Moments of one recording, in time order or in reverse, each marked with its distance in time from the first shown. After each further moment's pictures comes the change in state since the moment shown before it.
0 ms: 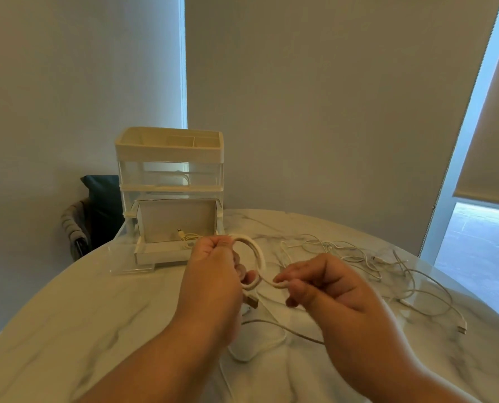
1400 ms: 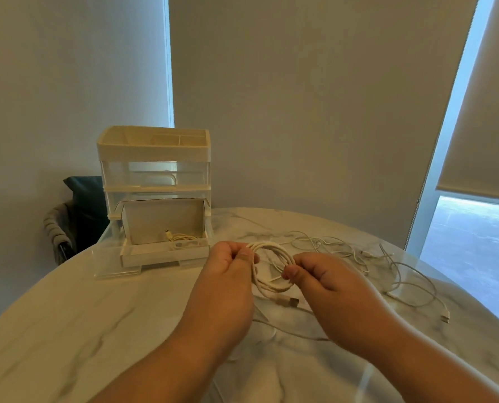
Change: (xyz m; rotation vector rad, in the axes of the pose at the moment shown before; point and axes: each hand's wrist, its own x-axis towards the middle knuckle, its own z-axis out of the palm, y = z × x) left_hand -0.020 -0.004 0.001 0.500 -0.165 0.137; right_hand 0.018 -0.007 -0.026 -0.894 -0.086 0.082
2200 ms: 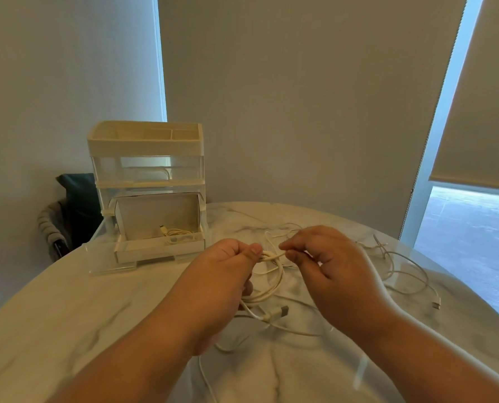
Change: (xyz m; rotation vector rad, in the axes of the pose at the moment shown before) left_hand 0.008 -0.001 -0.009 -0.075 -0.280 -0.116; right_hand 0.007 0.015 0.002 -0.004 0.269 -0.224
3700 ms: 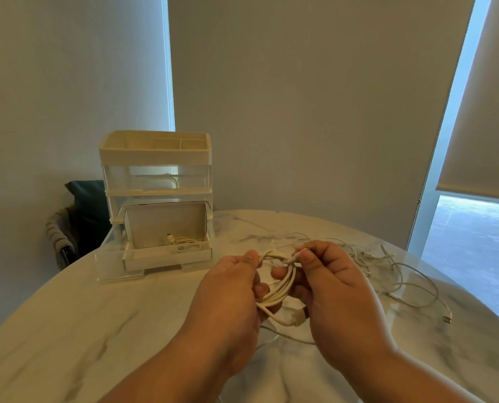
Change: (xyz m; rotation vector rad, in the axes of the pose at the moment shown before) left_hand -0.004 0.003 0.019 -0.468 0.183 -0.109; right_hand -0.010 -0.039 0.020 0.987 0.142 0.542
